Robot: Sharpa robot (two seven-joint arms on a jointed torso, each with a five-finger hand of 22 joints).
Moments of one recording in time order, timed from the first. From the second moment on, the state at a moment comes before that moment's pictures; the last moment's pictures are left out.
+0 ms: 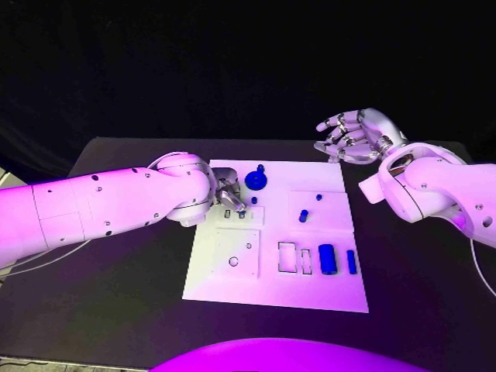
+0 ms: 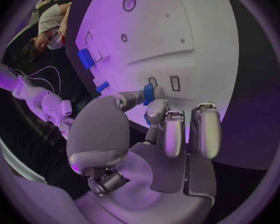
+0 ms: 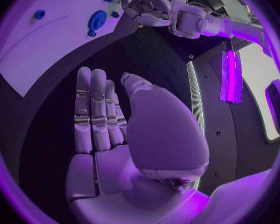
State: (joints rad) left arm 1.26 -0.70 -0.11 1.49 -1.13 0.02 -0.57; left_hand 1.10 -0.22 0.82 0.19 0.16 0.89 0.06 0.69 0.82 1.33 -0.04 1.21 1.03 1.47 -0.08 1.57 1.31 0.06 1.43 0.03 1.48 1.31; right arm 1.35 -0.80 -0.17 1.50 -0.71 -0.57 0.12; right_hand 1.46 -0.22 0.33 0.27 0.24 0.78 0.18 0.27 0.42 1.00 0.10 0.58 0.57 1.30 0.02 0.56 0.70 0.18 1.17 0.11 0.28 0.73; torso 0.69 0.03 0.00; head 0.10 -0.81
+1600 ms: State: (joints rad) left arm 1.24 -0.72 -0.10 1.52 -1.16 0.02 -0.58; left_hand 1.10 -0.21 0.82 0.19 0.16 0.89 0.06 0.69 0.82 1.34 -0.04 1.22 1.03 1.47 -0.08 1.57 1.31 0.06 1.44 0.03 1.49 1.31; right arm 1.34 -0.80 -0.17 1.50 -0.71 -0.56 0.12; right_hand 1.46 -0.22 0.34 0.27 0.25 0.78 0.18 0.27 0.42 1.00 0.10 0.58 0.56 1.30 0.02 0.55 0.70 0.18 1.18 0.11 0.28 0.72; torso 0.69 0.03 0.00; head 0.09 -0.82
